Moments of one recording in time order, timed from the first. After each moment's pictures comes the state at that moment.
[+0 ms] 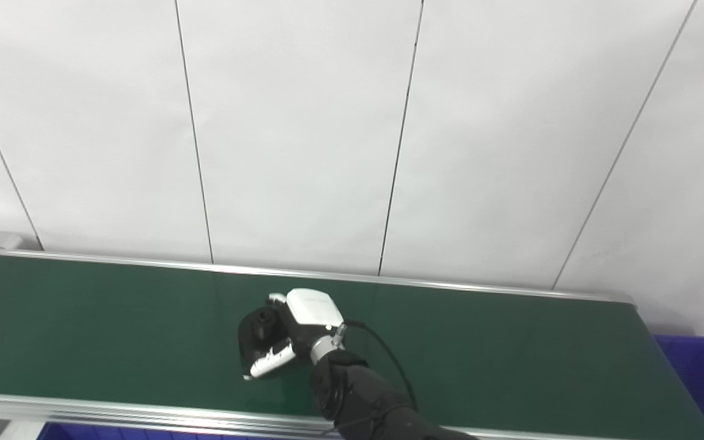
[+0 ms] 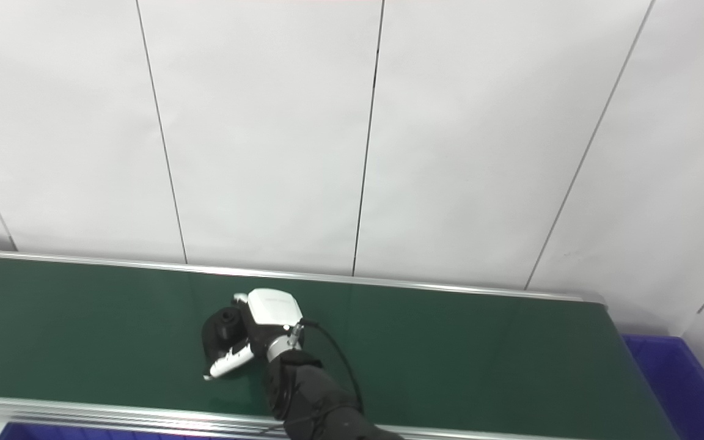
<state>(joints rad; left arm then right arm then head) 0.26 0.27 -0.08 0.20 -0.06 -0.44 -0.64 -1.04 0.27 0.61 1.44 -0.64 0.02 -0.32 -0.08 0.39</state>
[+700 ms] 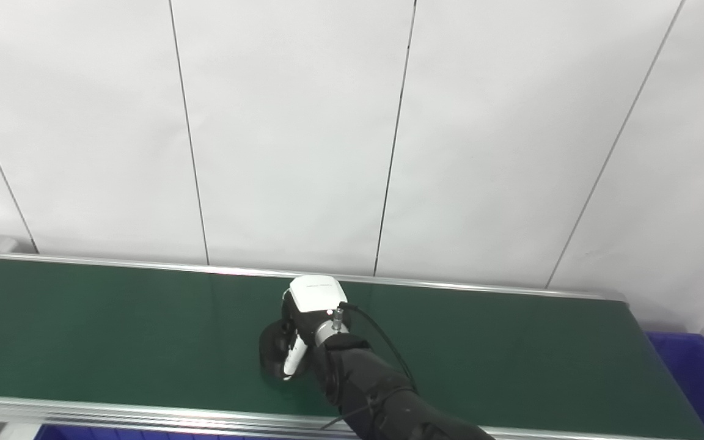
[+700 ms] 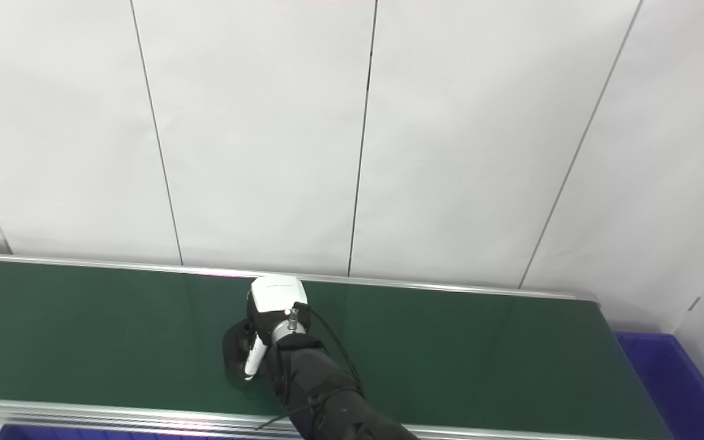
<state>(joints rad) 0.26 0.22 -0.01 0.19 -0.11 -0.44 -0.73 -1.08 0.25 0.71 1.43 -0.70 0.15 -0.28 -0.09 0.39</state>
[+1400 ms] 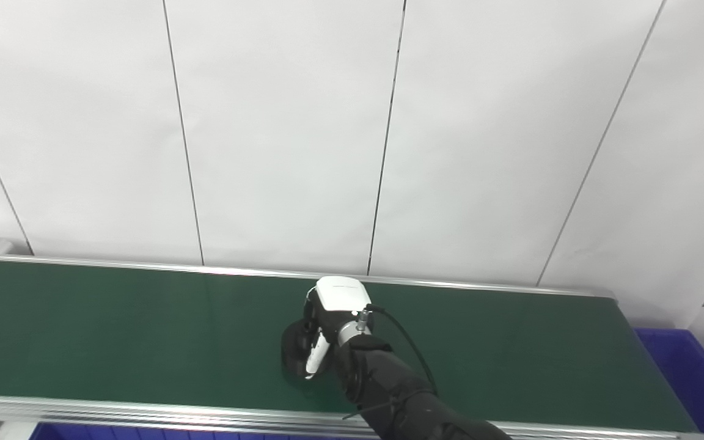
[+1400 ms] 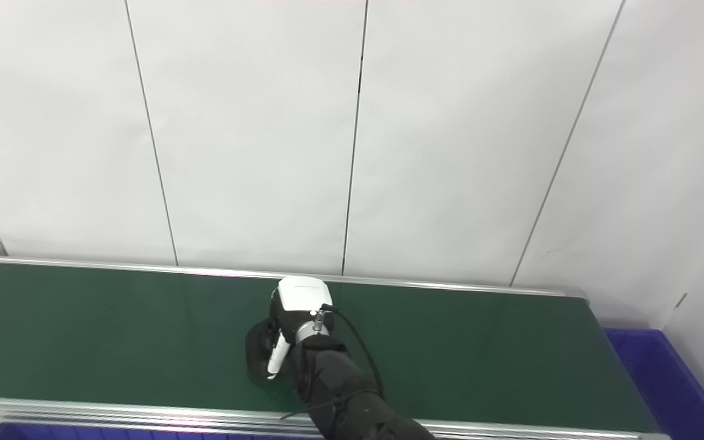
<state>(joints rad) 0.22 0.21 0.02 0.23 -0.10 -0.44 -0.76 -1.05 0.20 0.63 1.42 -0.65 0.12 -0.31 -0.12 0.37</state>
